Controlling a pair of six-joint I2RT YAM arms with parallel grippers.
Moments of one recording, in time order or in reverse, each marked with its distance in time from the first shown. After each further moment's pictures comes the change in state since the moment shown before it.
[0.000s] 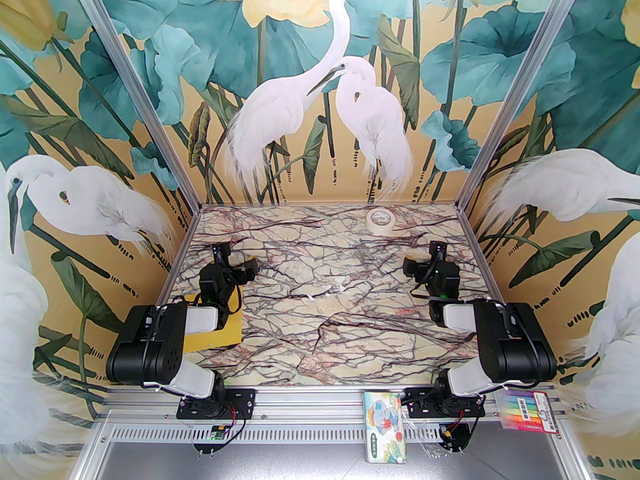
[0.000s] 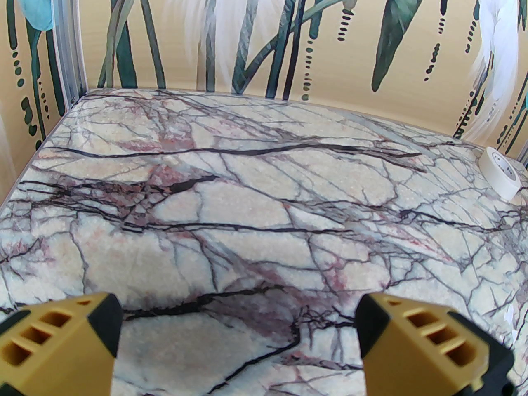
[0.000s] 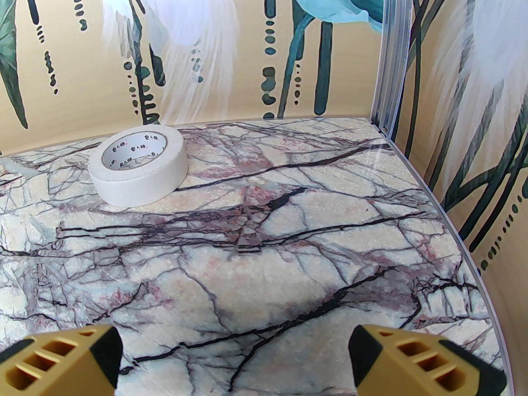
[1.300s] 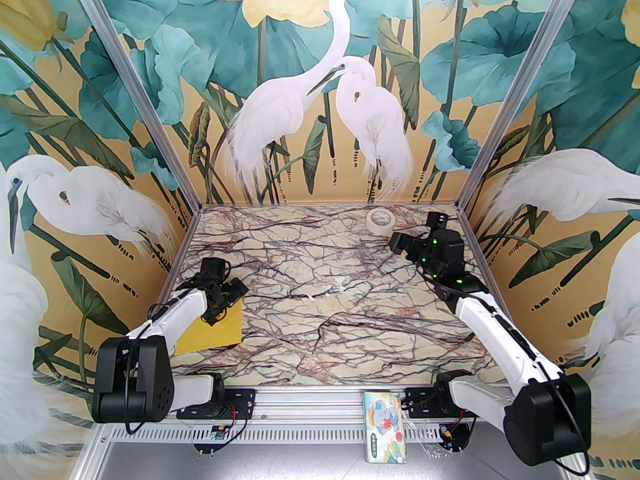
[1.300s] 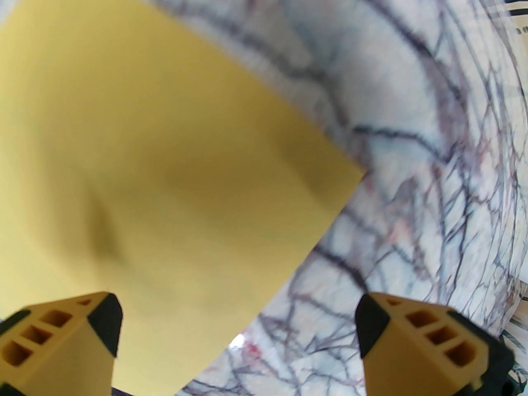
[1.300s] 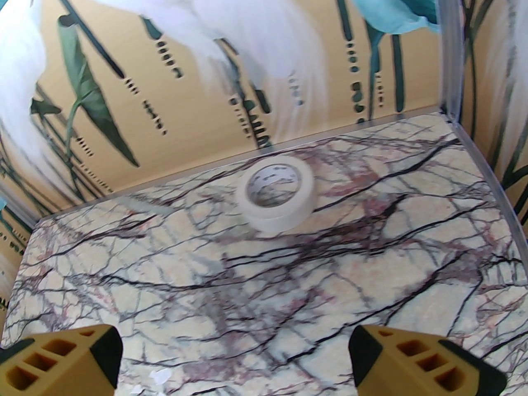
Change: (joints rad) left arm 0.006 -0.215 0.259 -1.405 -0.050 -0.742; right arm 0.245 -0.389 0.447 -0.926 -0.051 0.343
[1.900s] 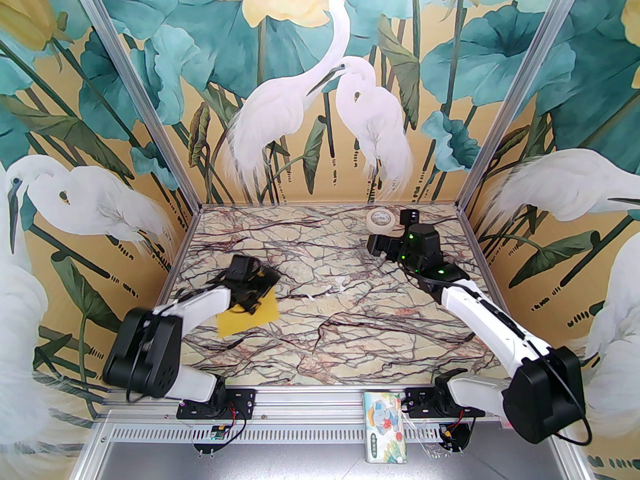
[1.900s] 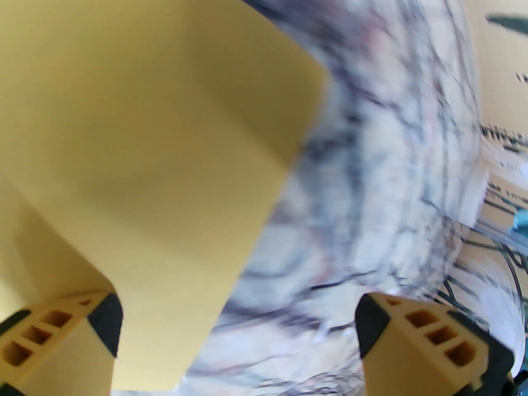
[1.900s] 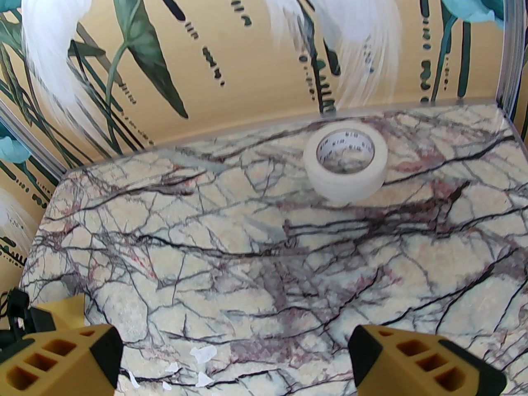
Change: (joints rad) left arm -0.292 0.247 0.127 0.341 0.206 -0.271; right arm 0.133 0.140 0.093 -0.050 -0.008 0.014
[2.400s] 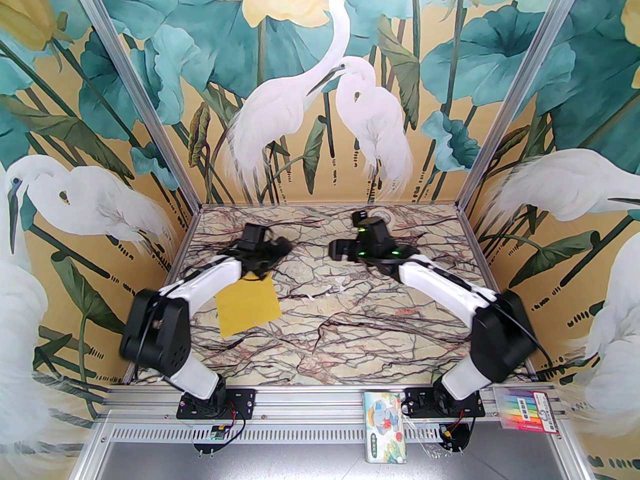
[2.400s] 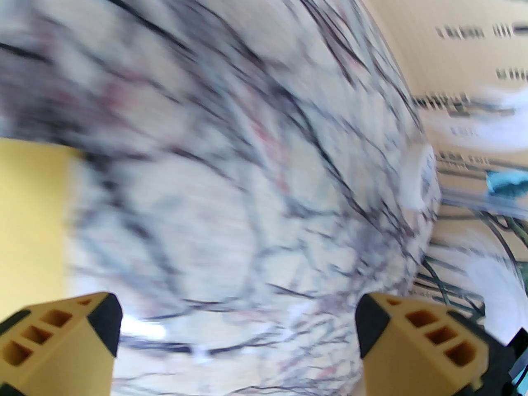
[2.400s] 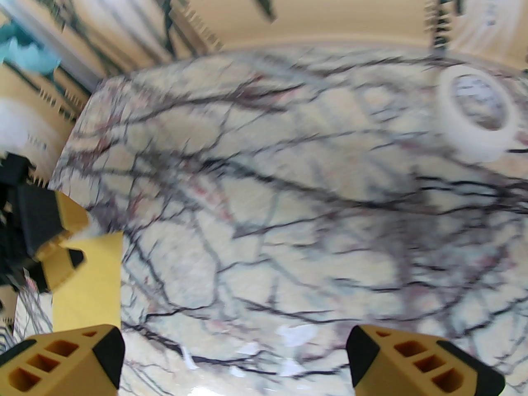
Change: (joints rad) left arm 0.064 -0.016 0.251 -0.207 -0.084 0.166; right arm 0.239 0.376 0.290 -0.106 -0.067 0.041
